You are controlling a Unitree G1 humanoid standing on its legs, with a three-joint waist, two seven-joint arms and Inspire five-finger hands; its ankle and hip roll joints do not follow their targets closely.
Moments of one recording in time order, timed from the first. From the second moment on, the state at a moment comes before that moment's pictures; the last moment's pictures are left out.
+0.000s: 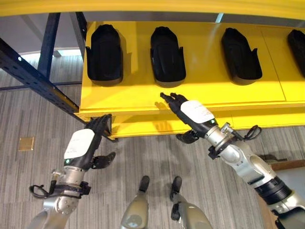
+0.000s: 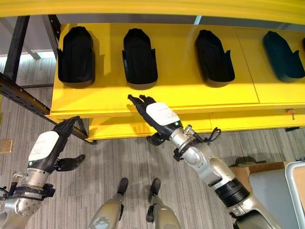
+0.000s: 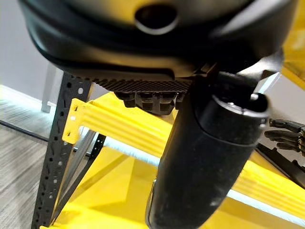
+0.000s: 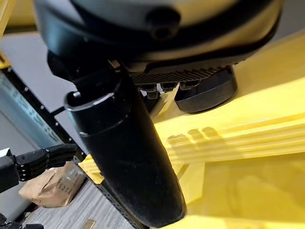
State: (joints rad) left arm 0.30 0.71 0.06 -0.16 0.47 -0.20 0.25; right arm -0.44 -0.65 0.46 -0.05 -0.52 -0.14 0.02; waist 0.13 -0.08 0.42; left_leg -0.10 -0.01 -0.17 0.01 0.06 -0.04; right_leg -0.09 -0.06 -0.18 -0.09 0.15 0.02
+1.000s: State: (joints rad) left arm 0.25 0.73 0.03 -0.16 0.43 -0.20 0.25; right arm -0.59 -0.68 0.52 0.20 -0.67 -0.09 -0.11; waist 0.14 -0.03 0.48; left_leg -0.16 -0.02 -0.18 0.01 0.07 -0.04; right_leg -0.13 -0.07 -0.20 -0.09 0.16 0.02
